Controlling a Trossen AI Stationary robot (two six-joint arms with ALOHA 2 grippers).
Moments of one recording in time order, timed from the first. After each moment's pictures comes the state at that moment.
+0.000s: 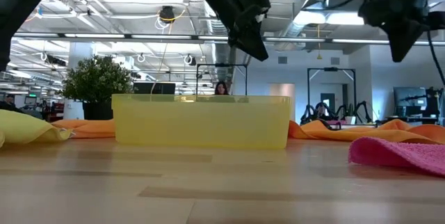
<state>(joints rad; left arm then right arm) 0.26 2.00 1.84 -0.64 0.02 0.25 -0.40 0.96 0.98 -1.44 0.10 0.75</state>
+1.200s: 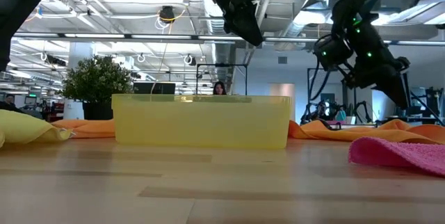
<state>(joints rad) 0.26 2.00 1.99 -0.85 0.02 0.22 -0.71 1.49 0.89 -1.36 0.16 0.17</state>
